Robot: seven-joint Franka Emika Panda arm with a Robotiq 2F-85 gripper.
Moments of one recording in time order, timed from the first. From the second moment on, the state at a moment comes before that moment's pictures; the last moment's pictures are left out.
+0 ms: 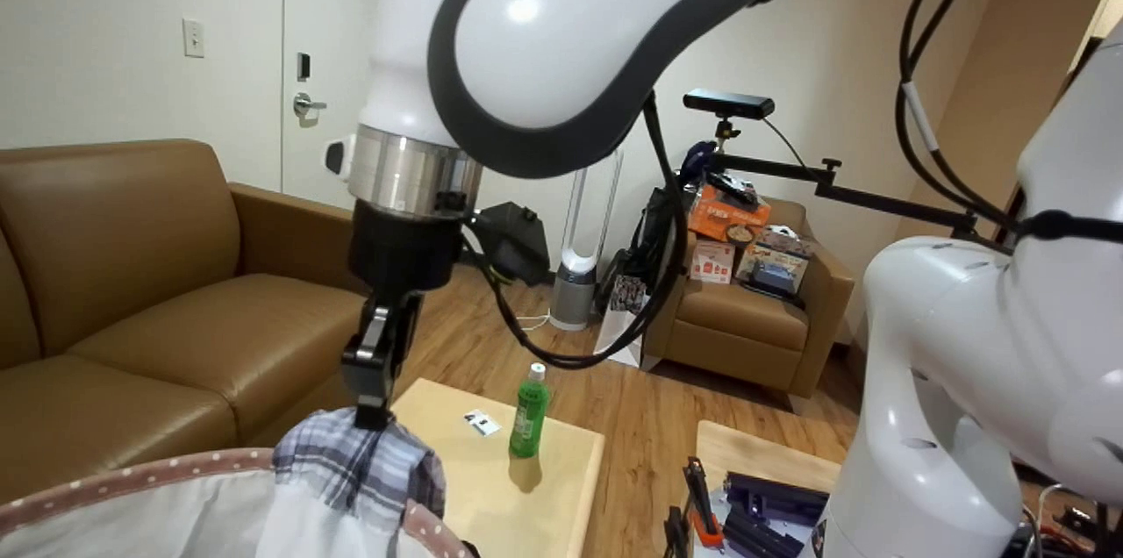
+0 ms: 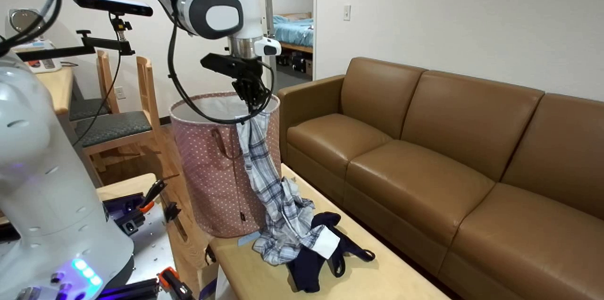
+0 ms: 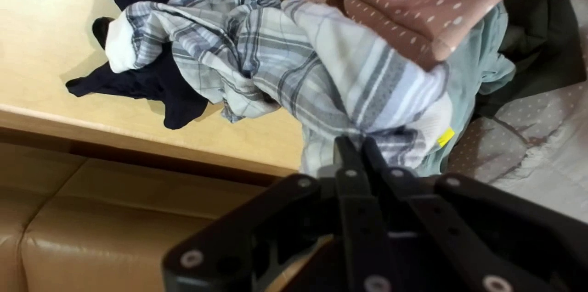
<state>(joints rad) 0.17 -0.22 0.09 -2.56 0.16 2.41 -0.20</state>
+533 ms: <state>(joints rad) 0.07 -0.32 0.01 -2.61 0.10 2.41 -0.15</state>
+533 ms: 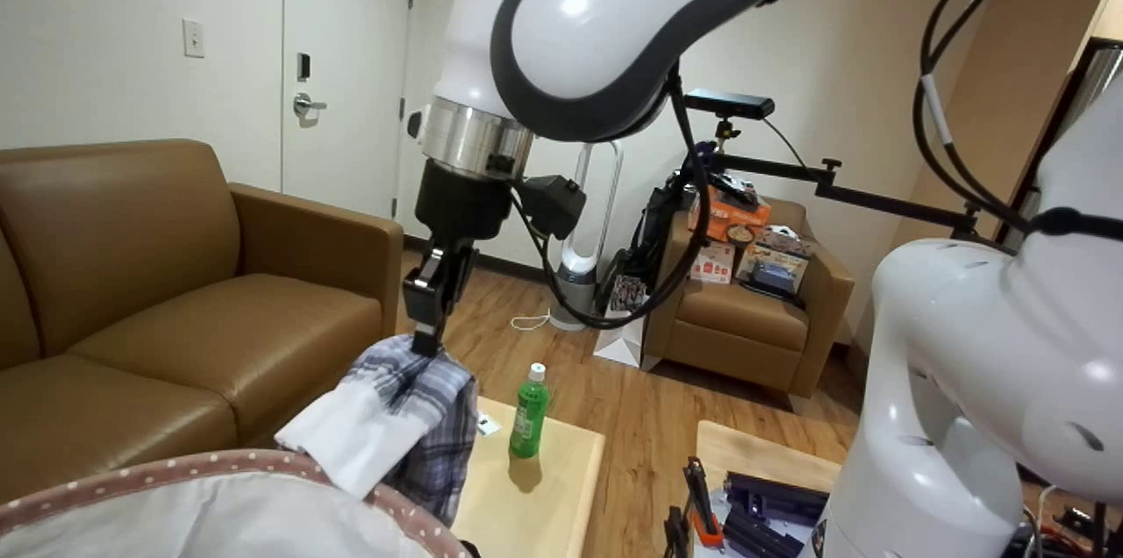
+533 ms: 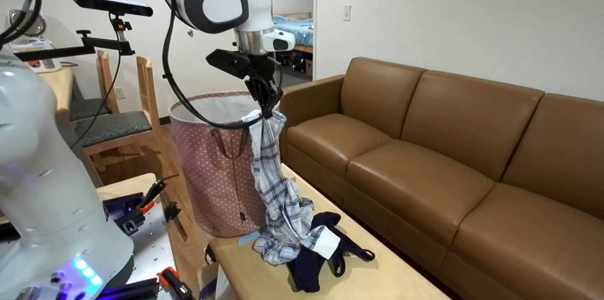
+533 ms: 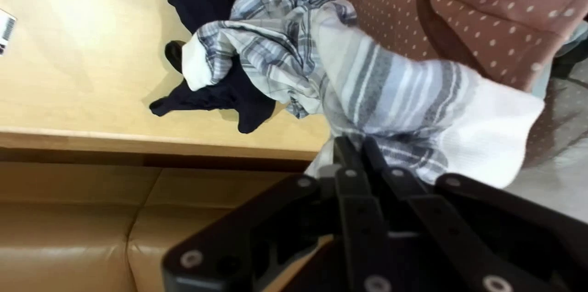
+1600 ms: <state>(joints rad) 0.03 0.39 0.05 -2.35 0.09 2.68 -0.19</state>
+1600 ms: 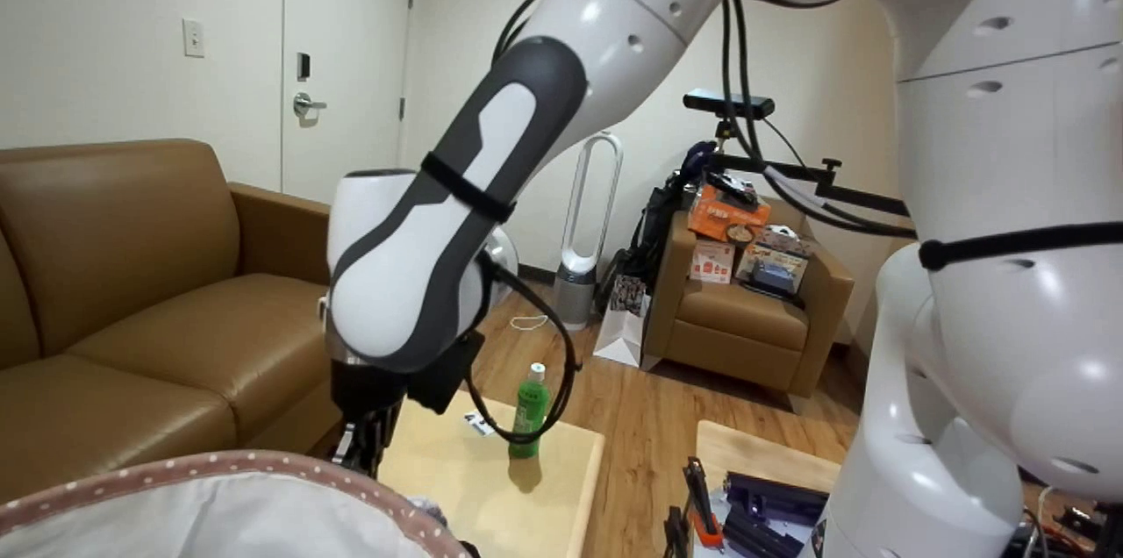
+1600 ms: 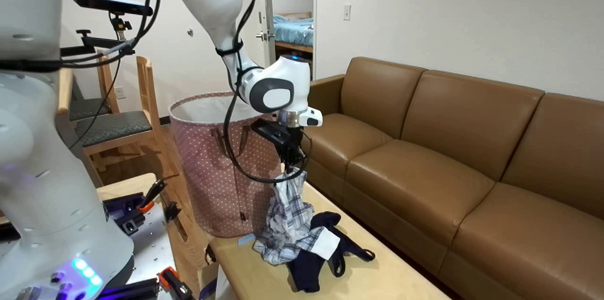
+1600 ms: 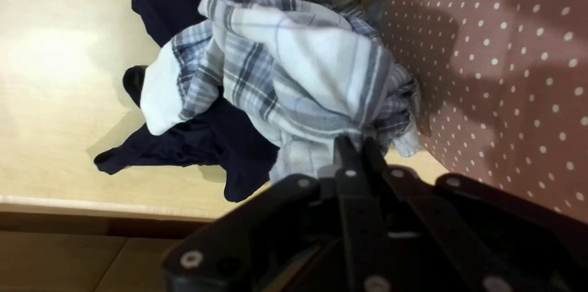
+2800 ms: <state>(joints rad) -0.15 0.63 0.16 -2.29 0.06 2.78 -0.32</state>
